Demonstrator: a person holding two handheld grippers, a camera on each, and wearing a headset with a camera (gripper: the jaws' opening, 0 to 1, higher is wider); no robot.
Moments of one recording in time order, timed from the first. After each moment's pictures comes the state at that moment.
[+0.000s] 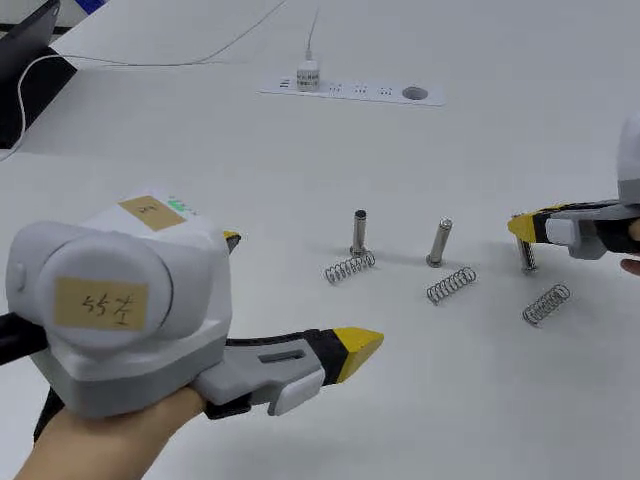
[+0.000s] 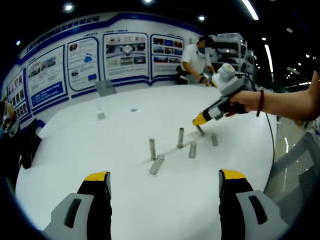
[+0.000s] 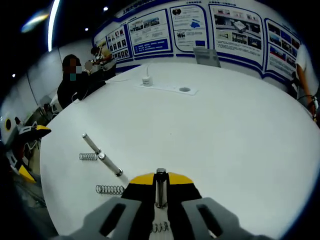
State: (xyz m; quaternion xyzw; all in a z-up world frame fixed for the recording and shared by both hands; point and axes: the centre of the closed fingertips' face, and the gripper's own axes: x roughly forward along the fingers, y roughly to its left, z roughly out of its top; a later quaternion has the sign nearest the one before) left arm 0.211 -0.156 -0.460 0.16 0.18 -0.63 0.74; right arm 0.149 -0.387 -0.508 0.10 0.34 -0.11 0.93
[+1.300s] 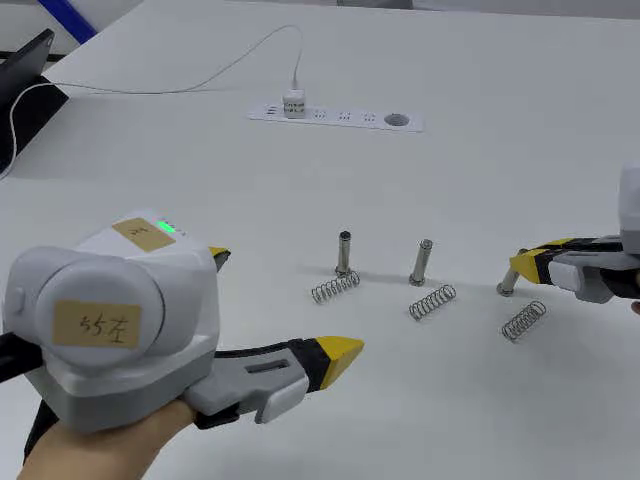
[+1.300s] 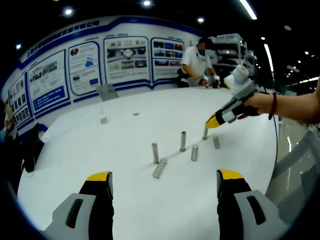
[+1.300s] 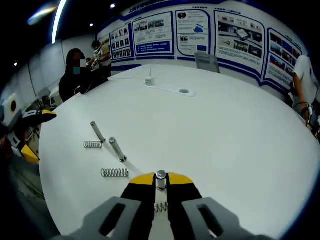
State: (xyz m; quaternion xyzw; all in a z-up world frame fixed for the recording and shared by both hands) left arm 0.215 -0.158 -0.454 0.16 0.16 -0.62 0.75; right arm 0.120 -0.367 -0.498 0.07 0.34 -0.12 0.93
